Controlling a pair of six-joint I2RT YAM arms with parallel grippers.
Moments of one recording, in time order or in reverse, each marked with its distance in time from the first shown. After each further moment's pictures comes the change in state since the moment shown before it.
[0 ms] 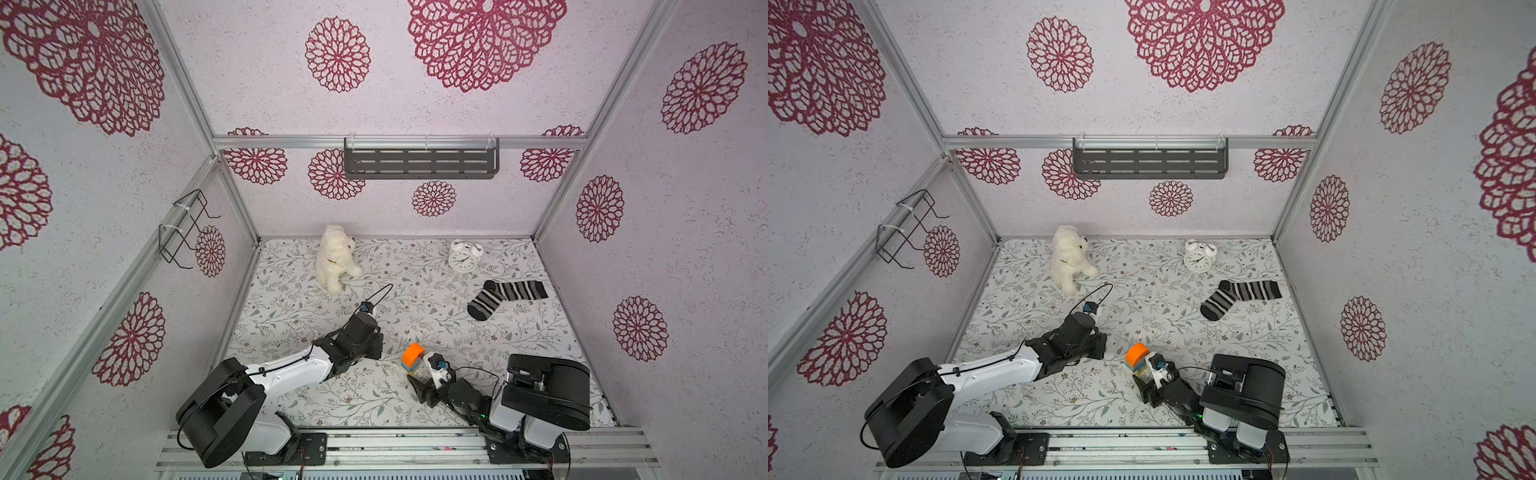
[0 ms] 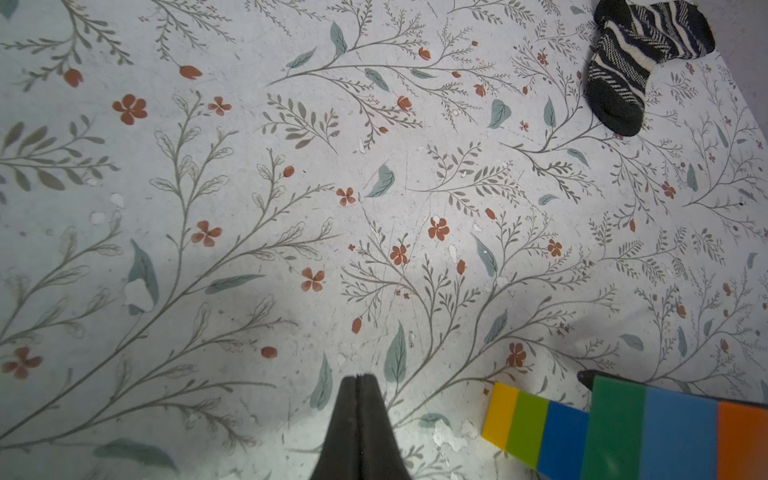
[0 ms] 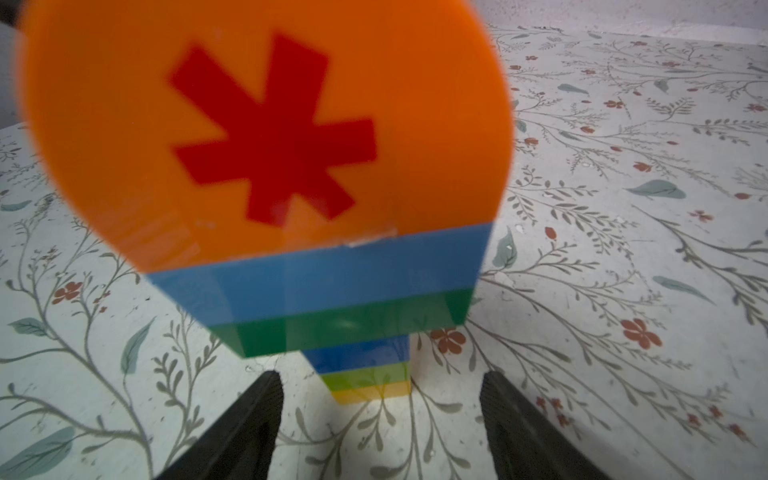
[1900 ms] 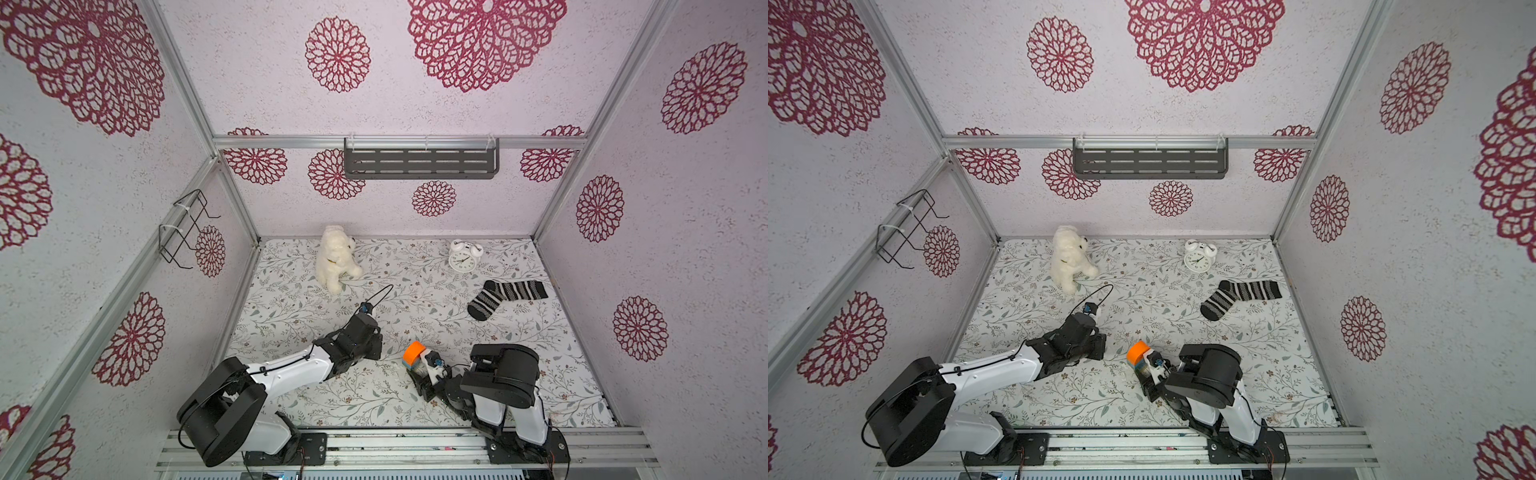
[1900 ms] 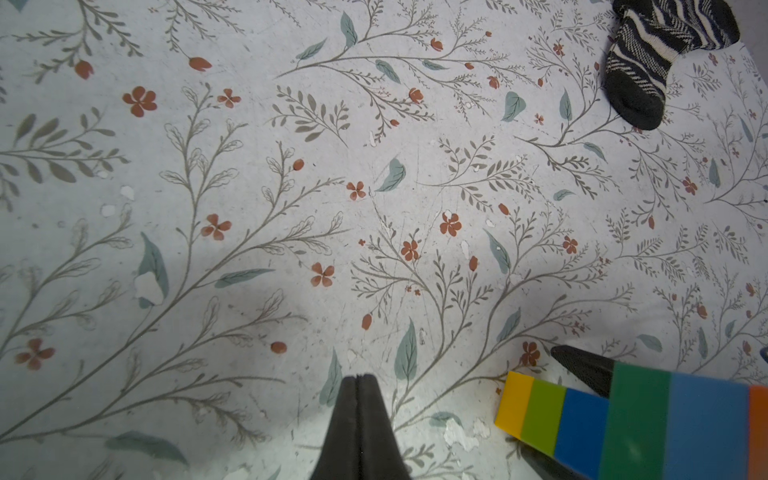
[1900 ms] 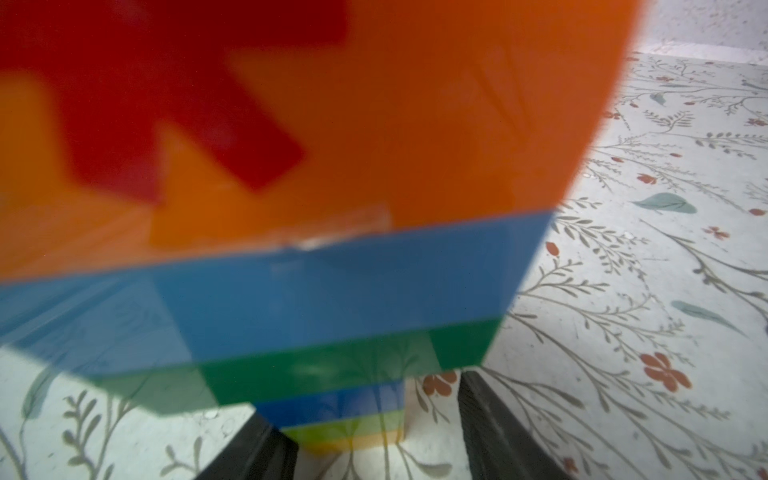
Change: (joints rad) left arm 0.000 0.005 0.000 -0.014 -0.014 0.001; right arm -0.074 0.286 0.041 0.291 -0.043 -0.072
